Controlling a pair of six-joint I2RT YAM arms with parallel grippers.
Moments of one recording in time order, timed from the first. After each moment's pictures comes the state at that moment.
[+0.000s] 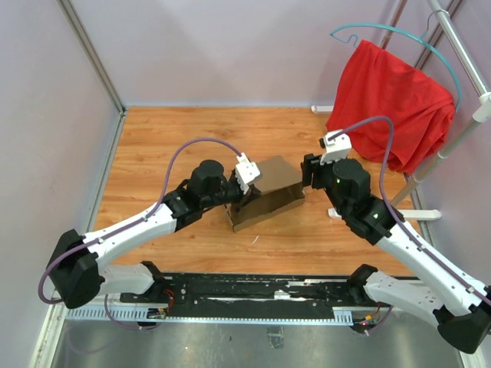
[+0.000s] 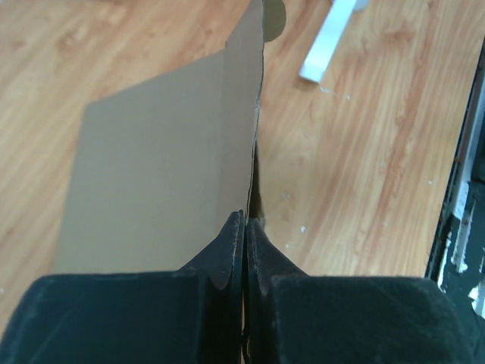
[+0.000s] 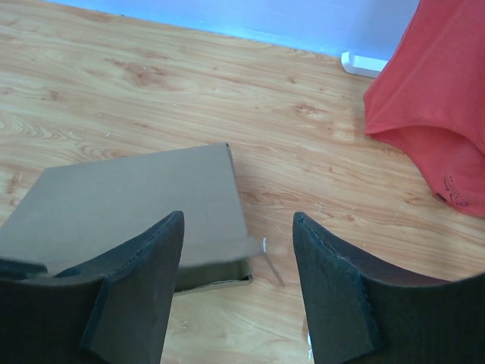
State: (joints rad) left arm -0.79 1.21 0.85 0.04 0.31 0.15; right arm 0.74 0.87 0.88 -0.22 0.48 0.08
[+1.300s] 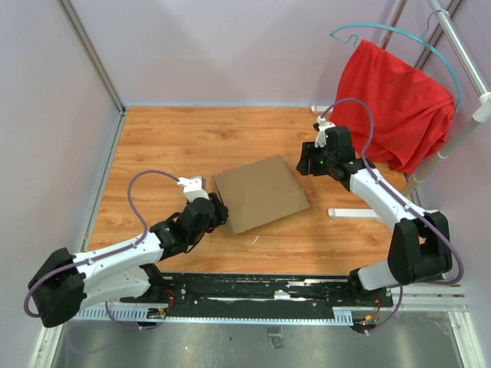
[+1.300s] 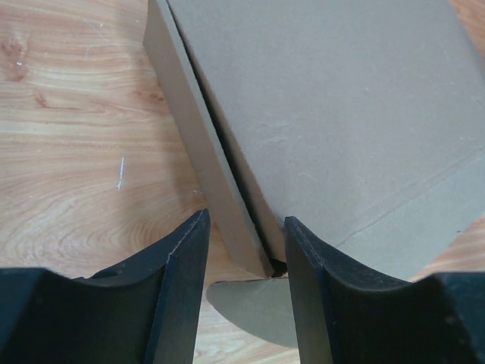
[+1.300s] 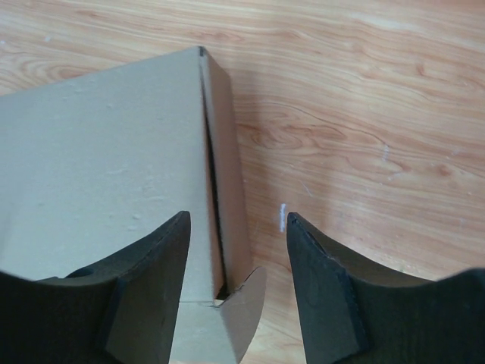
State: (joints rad) left arm -0.87 0.97 0.42 0.00 -0.51 -0.80; right arm 0.29 1.44 1.03 -0.30 -0.12 0.20
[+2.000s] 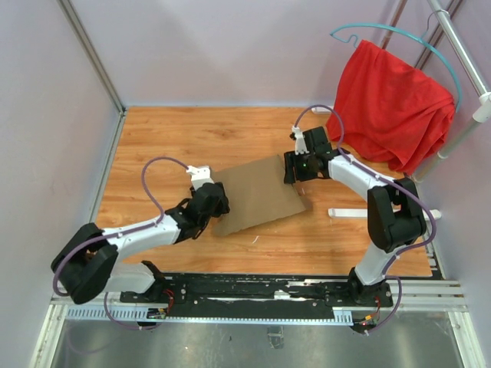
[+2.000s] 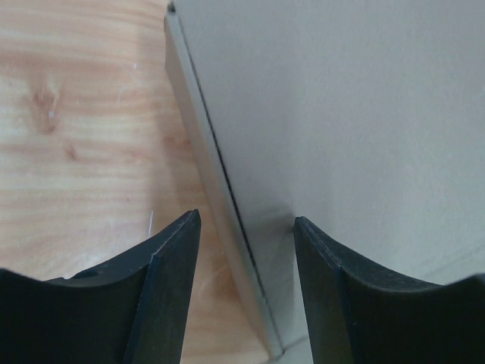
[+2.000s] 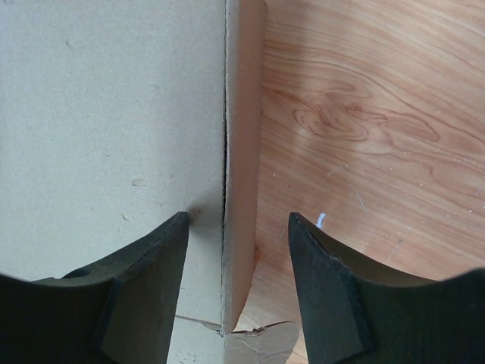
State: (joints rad) left arm -0.78 1.22 0.50 0.07 -0.52 -0.70; right arm 0.36 1.72 1.16 -0.40 -0.21 0.11
